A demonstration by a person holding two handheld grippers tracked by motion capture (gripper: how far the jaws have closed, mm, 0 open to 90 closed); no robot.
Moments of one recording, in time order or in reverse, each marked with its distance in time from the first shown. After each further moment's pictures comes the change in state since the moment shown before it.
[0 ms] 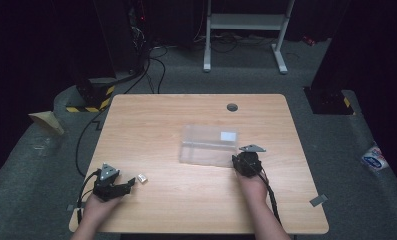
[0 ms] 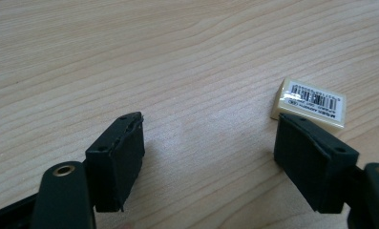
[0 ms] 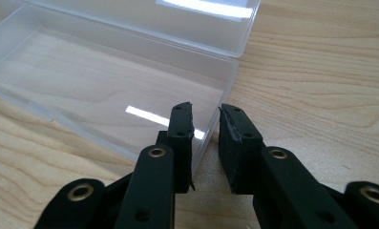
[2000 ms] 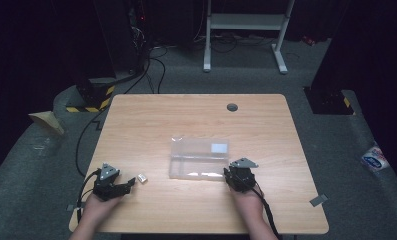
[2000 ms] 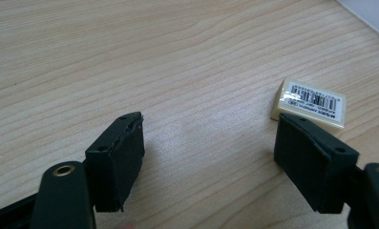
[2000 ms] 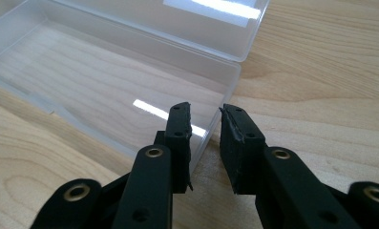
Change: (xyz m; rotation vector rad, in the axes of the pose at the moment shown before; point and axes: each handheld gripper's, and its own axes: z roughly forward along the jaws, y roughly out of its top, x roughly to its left) left arm 0.001 0.000 0.000 0.003 -0.010 0.004; right arm 0.040 -0.028 -0.026 -0.010 0.054 -0.087
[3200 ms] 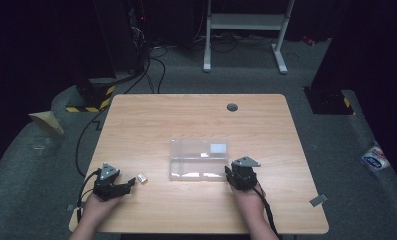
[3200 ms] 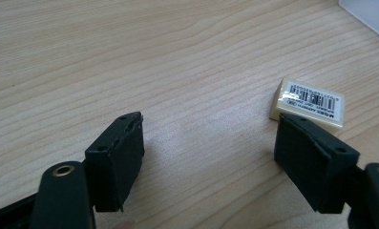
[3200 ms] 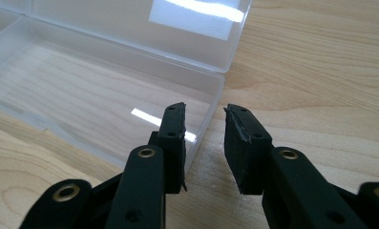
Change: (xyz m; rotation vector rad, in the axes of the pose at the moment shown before) left arm 0.000 0.000 0.000 -0.001 -0.001 0.009; right arm -0.005 0.004 -0.005 -0.030 -0.015 0.010
